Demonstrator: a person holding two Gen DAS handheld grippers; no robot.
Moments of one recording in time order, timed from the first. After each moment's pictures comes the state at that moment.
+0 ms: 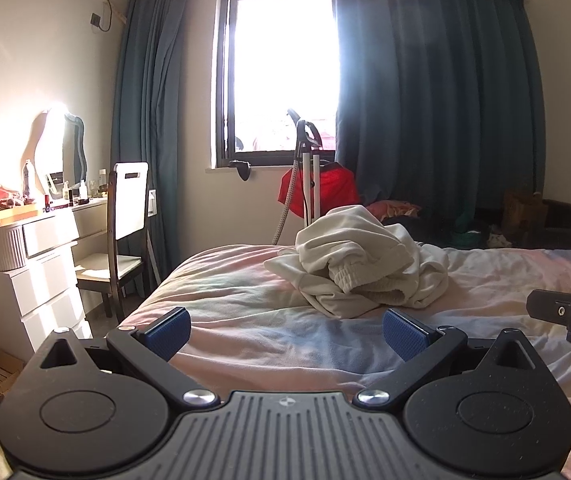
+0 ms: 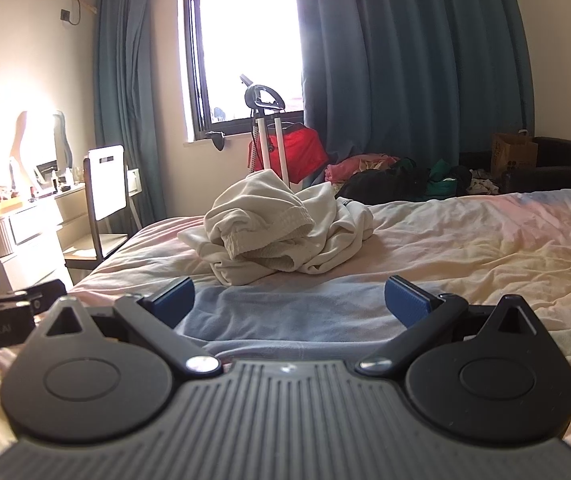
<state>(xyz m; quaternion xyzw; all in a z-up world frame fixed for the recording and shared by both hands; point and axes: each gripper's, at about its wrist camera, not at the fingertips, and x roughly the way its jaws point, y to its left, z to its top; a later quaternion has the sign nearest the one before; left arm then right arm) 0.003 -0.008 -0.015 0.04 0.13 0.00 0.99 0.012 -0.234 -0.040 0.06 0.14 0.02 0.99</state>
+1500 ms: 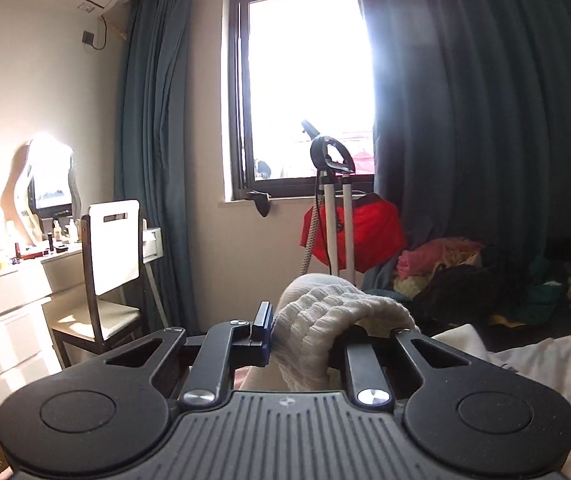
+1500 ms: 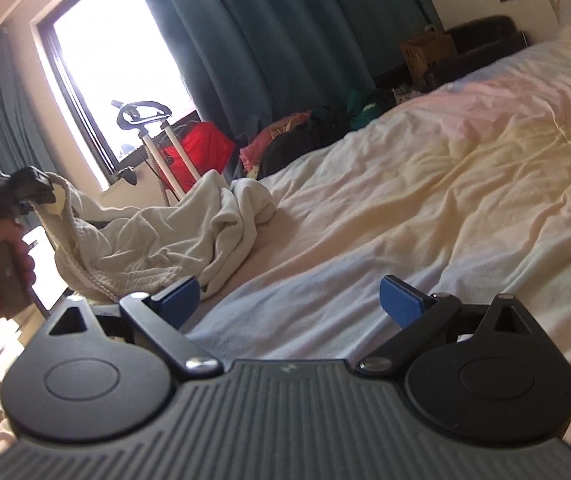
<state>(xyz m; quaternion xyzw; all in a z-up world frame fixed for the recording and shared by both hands) 0.375 -0.100 0.050 0.03 0.10 0.06 0.99 0.135 -0.358 -0.126 0.25 0.14 -0.07 0.95</state>
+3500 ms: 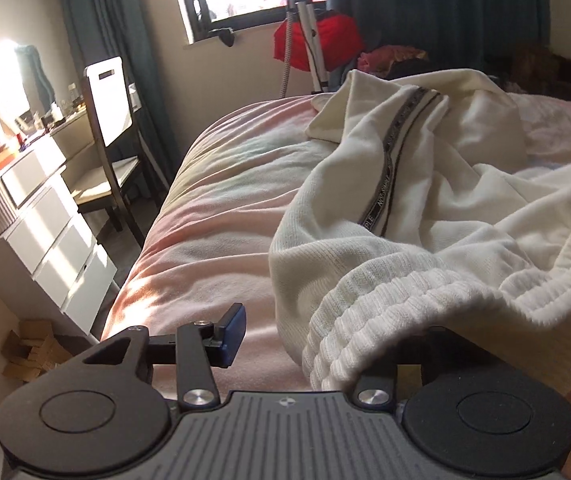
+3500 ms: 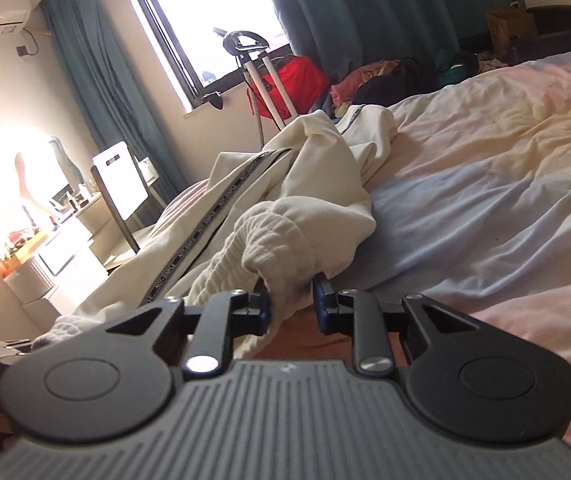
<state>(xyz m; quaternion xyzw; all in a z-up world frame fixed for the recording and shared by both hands) 0.104 0.081 -0.059 0.17 0.34 -0.03 0.92 0.042 -0.235 -0.077 0.22 0.24 0.05 0.95</state>
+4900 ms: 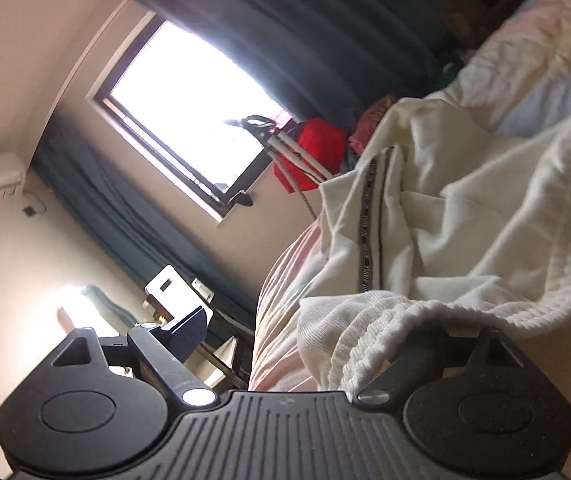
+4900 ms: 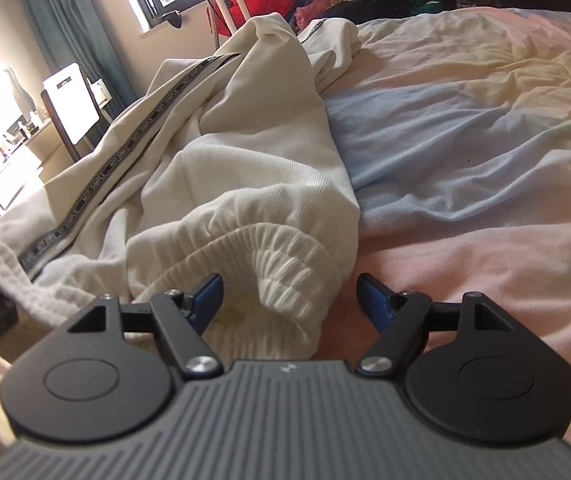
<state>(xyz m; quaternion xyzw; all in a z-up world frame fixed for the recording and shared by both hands) 0.139 -0.028 -0.069 0.36 0.13 0.06 0.92 0.064 -0.229 -0.123 0.16 0.35 0.02 0.92</state>
